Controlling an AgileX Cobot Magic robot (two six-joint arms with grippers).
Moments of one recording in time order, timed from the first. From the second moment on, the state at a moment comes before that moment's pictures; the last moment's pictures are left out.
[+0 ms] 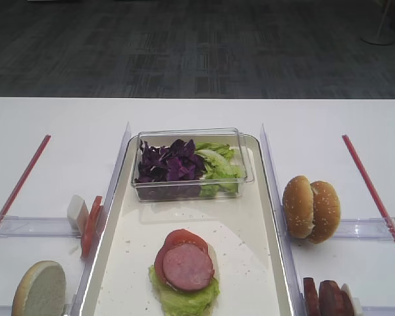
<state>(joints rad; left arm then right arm) -0.04 -0.02 -0.49 -0.01 1.18 0.03 0.05 0.20 -0.53 0.04 1.22 0.00</state>
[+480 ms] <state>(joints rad) -0.04 -0.02 -0.49 -0.01 1.18 0.03 0.05 0.20 -0.51 0.06 1.18 -0.04</state>
